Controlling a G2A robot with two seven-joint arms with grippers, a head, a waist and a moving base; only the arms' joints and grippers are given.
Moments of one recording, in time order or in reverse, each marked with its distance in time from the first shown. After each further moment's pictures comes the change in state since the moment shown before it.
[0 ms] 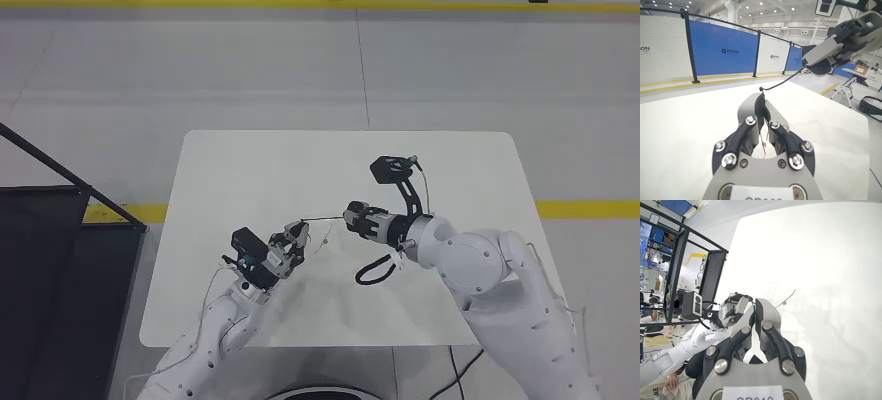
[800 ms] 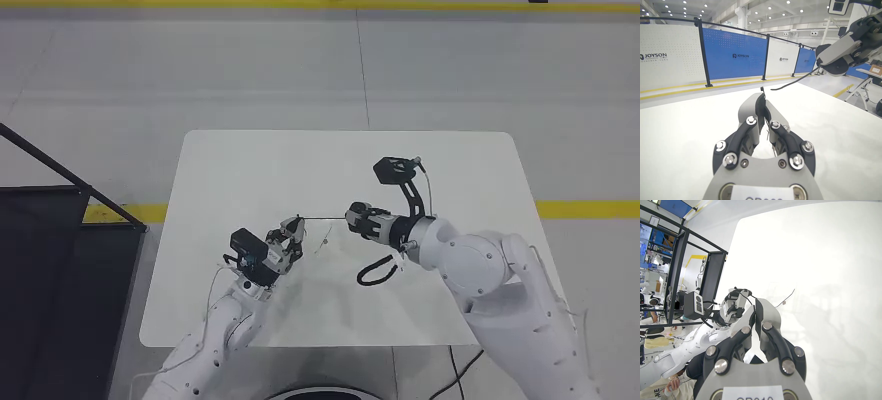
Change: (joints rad) left arm -0.011 -0.026 0.005 0.039 0.041 0.102 0.059; right arm -0.022 -0.001 0.017 -0.013 0.018 0.029 0.007
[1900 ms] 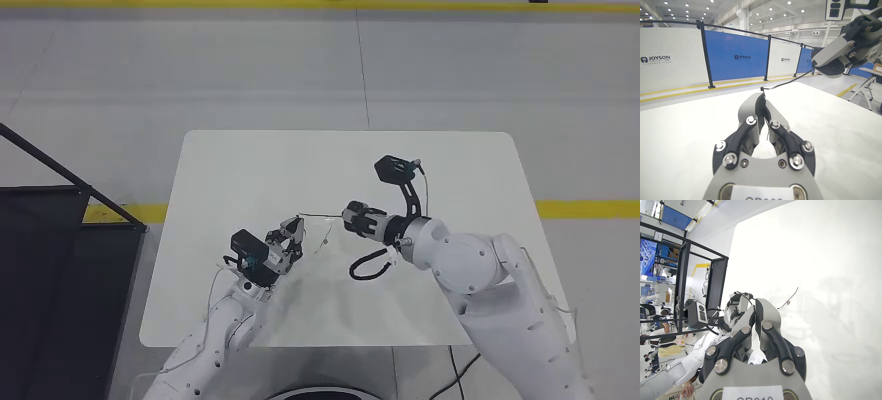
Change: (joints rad) left arm 0.000 -0.001 0.001 0.002 0.009 0.010 0.003; right arm 0.000 -0.015 -0.020 0.020 0.040 0.066 -0.083
